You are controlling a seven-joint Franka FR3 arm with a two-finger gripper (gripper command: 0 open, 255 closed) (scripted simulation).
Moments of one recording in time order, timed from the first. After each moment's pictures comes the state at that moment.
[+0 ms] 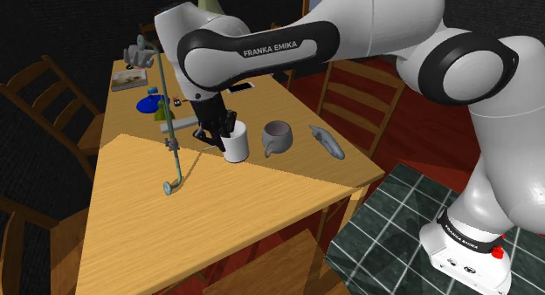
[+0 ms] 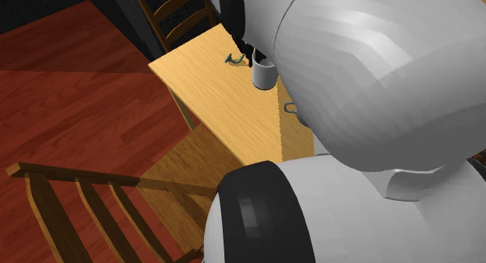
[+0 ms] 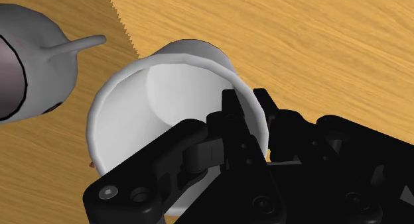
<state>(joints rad) 0.39 0.62 0.31 -1.14 -0.18 1.61 0.55</state>
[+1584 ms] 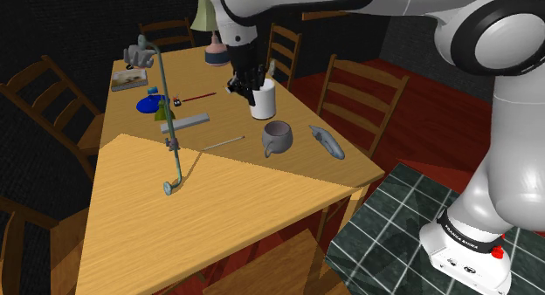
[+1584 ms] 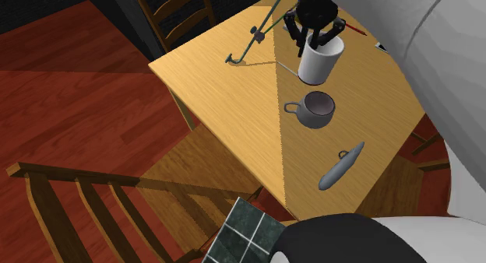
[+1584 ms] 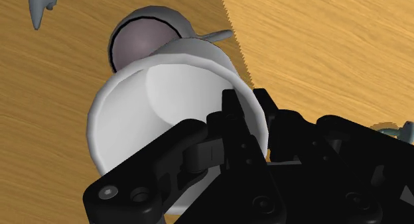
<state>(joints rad) 0.21 0.42 0.28 -1.22 -0.14 1.50 0.35</state>
